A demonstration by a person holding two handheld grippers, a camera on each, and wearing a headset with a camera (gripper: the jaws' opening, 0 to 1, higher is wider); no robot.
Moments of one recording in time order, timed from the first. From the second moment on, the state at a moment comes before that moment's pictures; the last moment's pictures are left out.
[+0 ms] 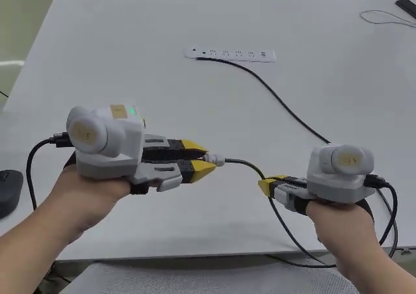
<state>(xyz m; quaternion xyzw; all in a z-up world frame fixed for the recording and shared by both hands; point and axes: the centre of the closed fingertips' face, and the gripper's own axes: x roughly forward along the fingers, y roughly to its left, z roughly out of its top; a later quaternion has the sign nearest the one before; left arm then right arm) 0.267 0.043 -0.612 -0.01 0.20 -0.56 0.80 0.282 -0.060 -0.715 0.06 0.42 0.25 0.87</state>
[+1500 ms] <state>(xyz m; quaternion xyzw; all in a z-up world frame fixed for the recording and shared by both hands) 0.268 0.048 -0.612 -0.01 0.21 -0.56 0.80 0.274 0.025 -0.640 -0.31 0.22 0.43 0.82</state>
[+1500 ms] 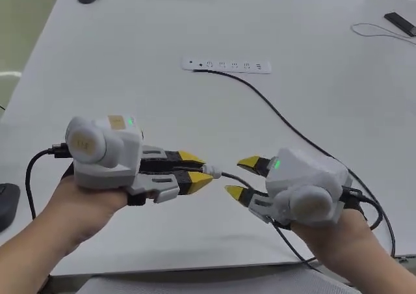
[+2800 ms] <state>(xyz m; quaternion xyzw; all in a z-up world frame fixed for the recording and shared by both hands) 0.269 0.045 -0.606 -0.02 0.20 -0.55 0.81 0.280 0.010 -0.662 -0.23 0.28 0.42 0.83</state>
